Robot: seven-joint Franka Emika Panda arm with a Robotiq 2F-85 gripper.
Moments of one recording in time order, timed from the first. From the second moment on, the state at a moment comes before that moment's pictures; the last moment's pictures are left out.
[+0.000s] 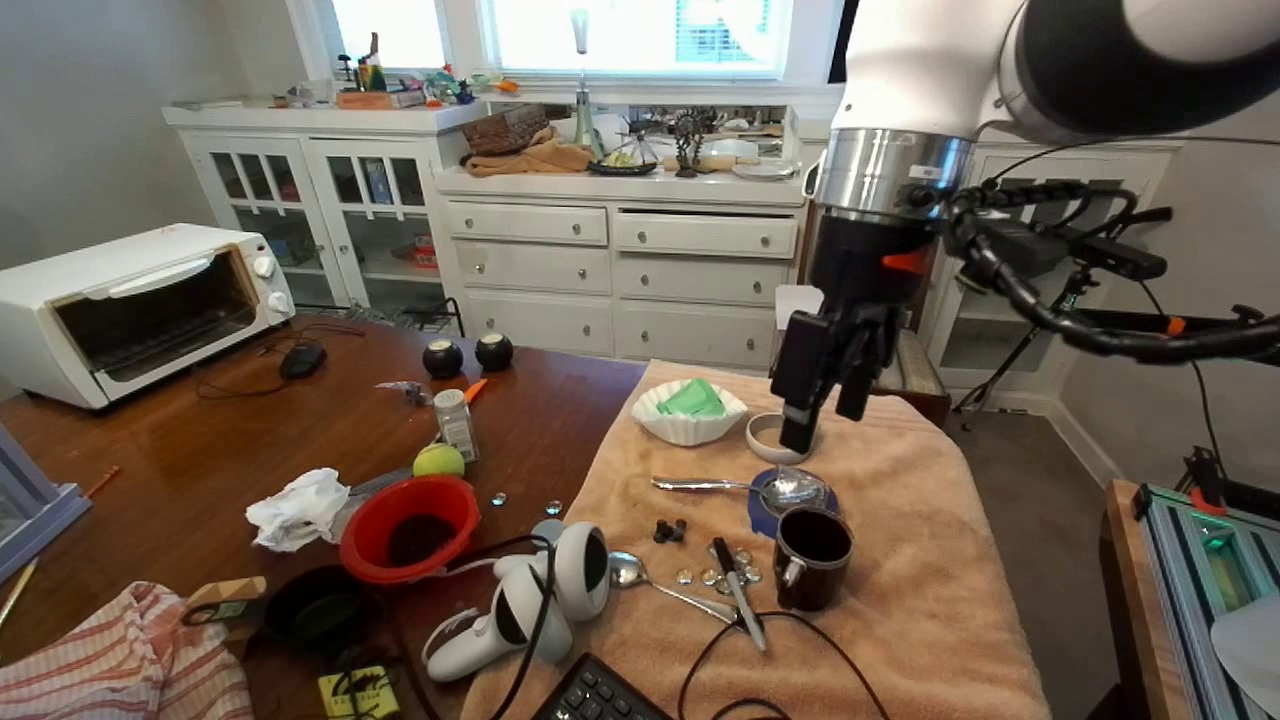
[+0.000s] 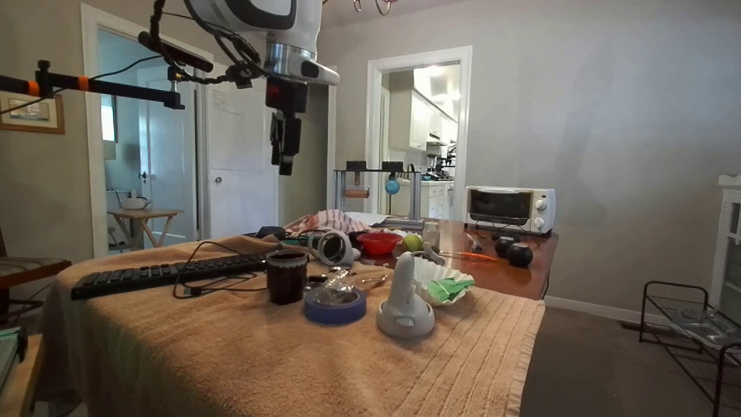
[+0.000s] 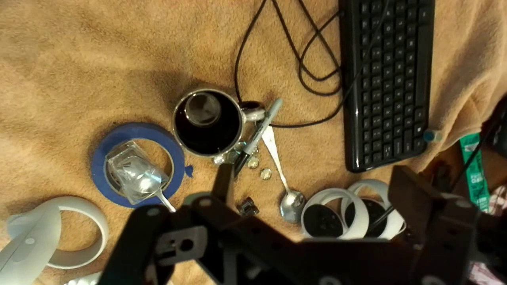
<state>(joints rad) 0.16 -0.24 0.15 -2.45 0.29 2.27 0.36</state>
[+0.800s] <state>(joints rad) 0.14 0.05 0.16 -2.42 0.26 2.63 0.59</state>
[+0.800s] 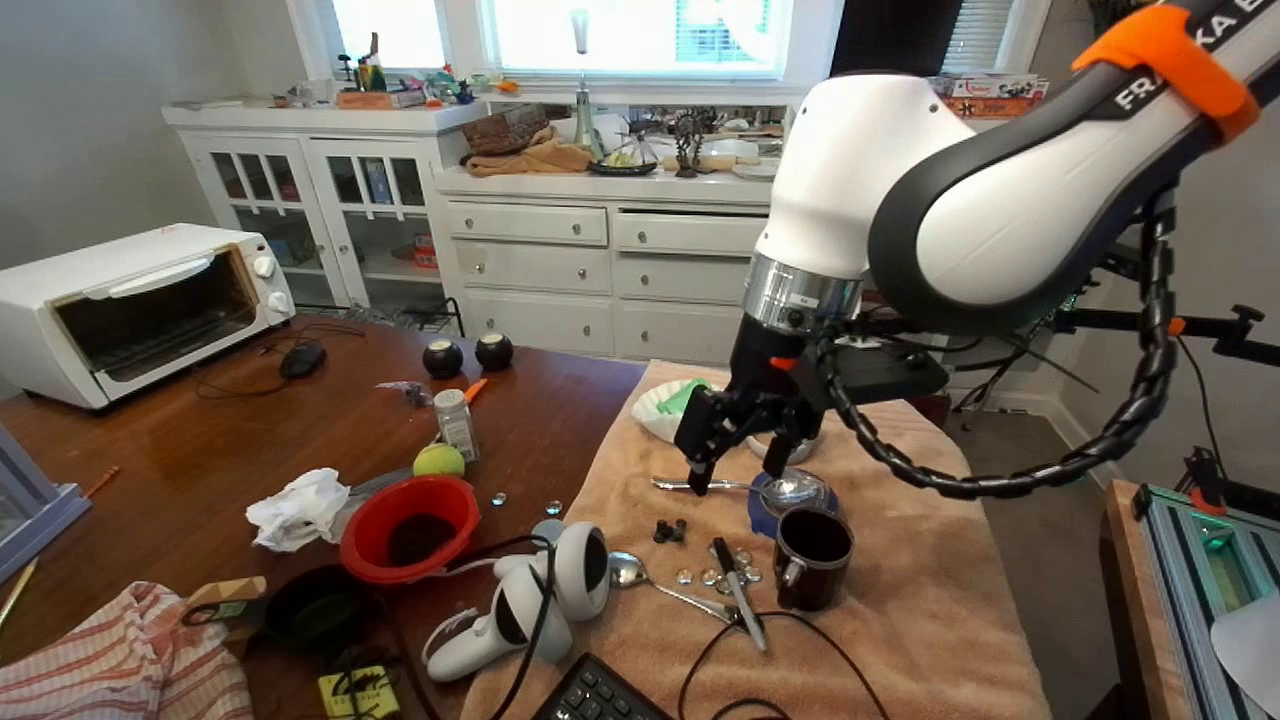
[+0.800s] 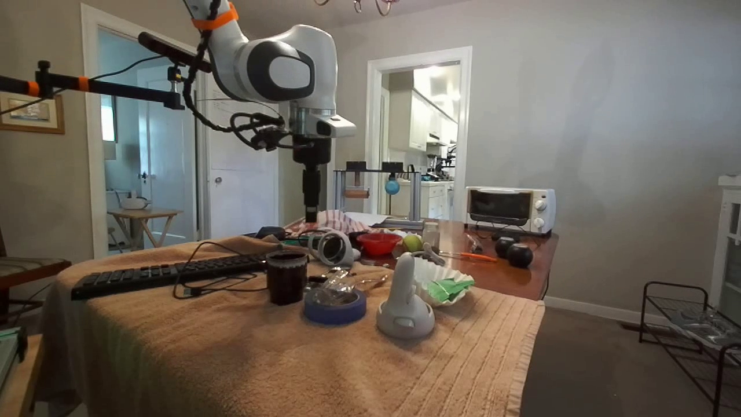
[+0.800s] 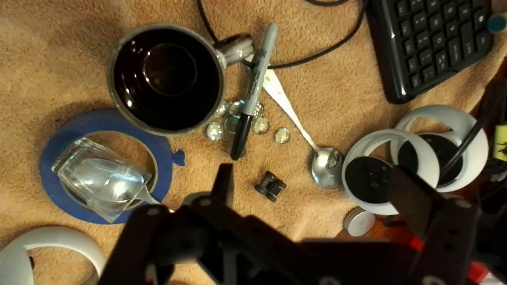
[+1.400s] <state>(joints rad) 0.16 0.21 0.09 -2.36 0.07 2.73 0.77</state>
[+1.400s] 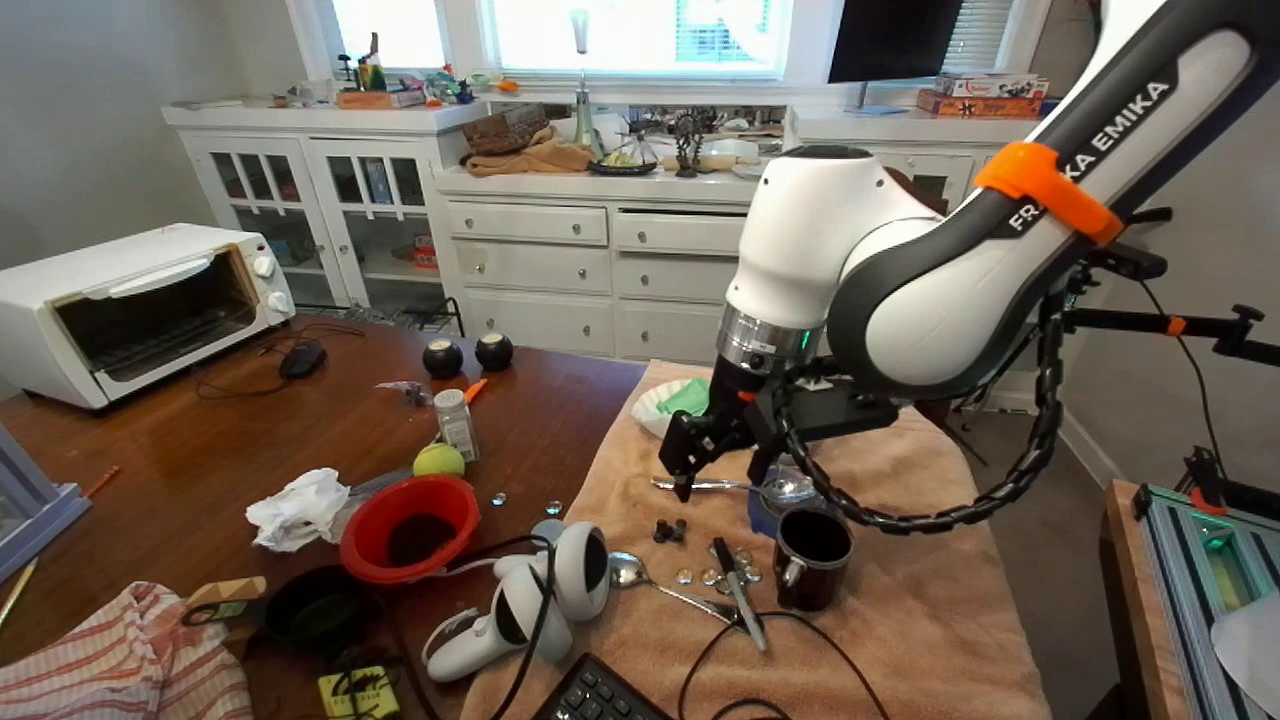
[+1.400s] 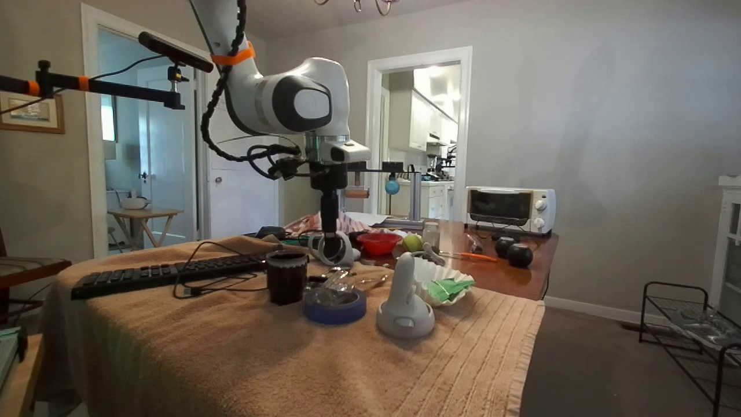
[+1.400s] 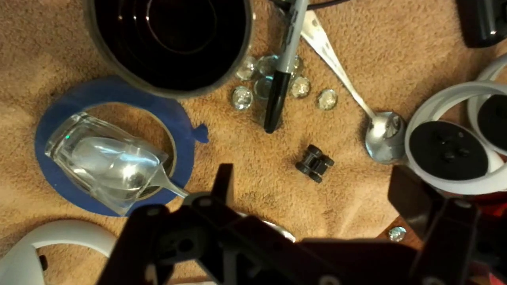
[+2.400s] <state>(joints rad) 0.23 0.33 0.04 -2.33 0.07 2.78 0.85</state>
